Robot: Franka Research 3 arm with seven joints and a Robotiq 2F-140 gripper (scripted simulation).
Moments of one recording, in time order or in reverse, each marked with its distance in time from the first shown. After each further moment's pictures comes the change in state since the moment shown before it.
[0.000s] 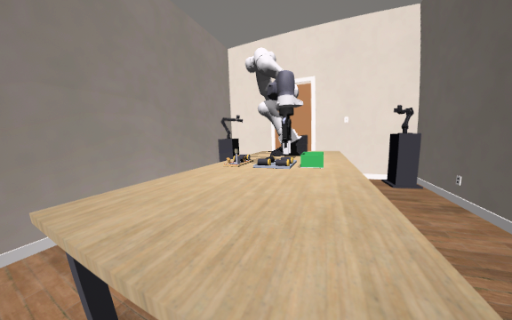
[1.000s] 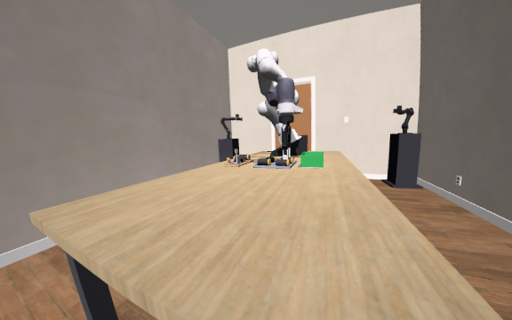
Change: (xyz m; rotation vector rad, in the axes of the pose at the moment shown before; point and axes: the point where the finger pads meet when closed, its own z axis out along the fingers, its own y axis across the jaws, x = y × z) arm -0.003 -0.002 0.036 0.008 -0.009 0.003
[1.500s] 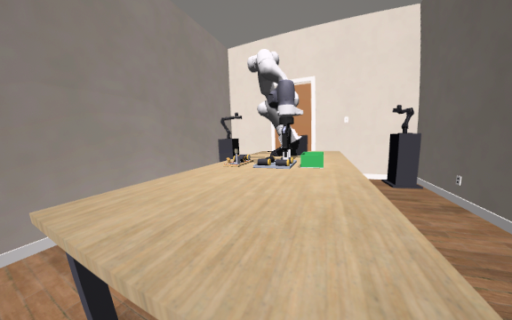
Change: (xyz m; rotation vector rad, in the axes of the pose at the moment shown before) arm 0.002 0.001 0.009 -0.004 0.005 -0.002
